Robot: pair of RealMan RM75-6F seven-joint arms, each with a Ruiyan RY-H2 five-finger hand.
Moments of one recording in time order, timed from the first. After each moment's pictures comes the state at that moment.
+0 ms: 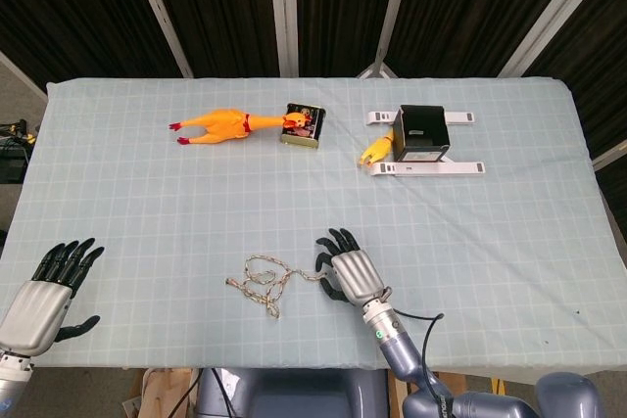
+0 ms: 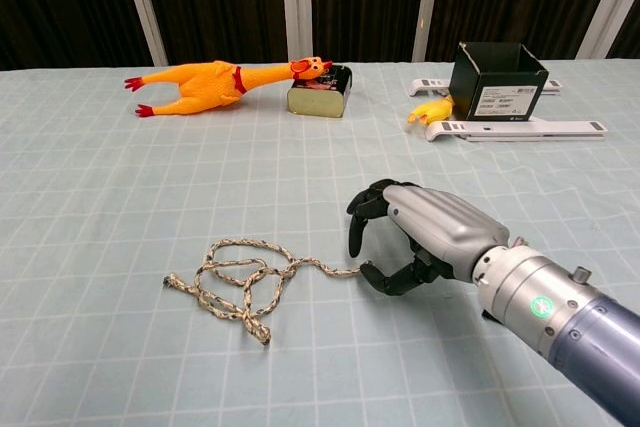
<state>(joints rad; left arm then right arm) -0.08 -1.13 0.07 -1.64 1.69 1.49 0.10 0.54 -1.91 0.14 -1.37 -1.30 1.09 -0.27</state>
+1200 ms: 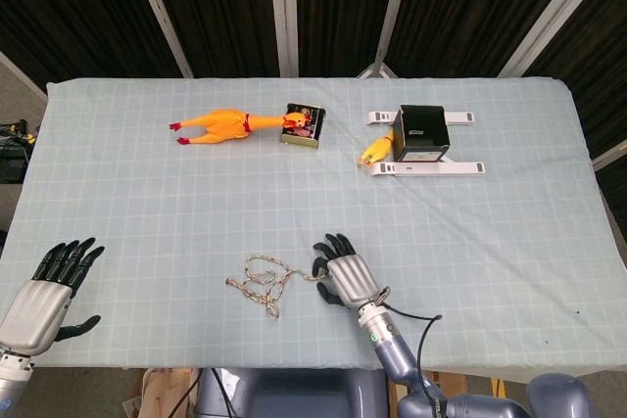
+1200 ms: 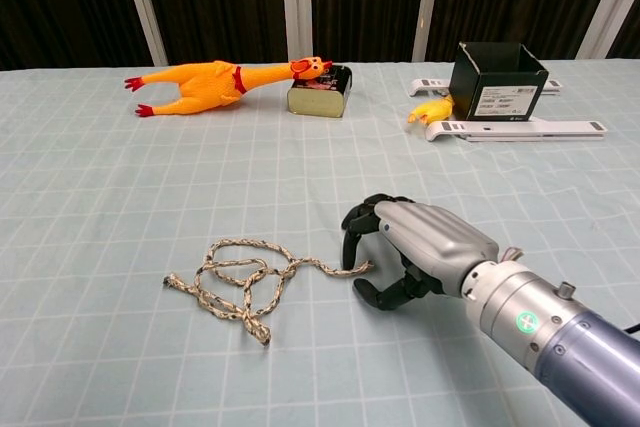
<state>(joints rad) -0.09 -1.13 0.07 -1.64 1.68 1.49 0.09 0.54 -1.95 0.14 -1.35 -1.27 1.08 -0.29</state>
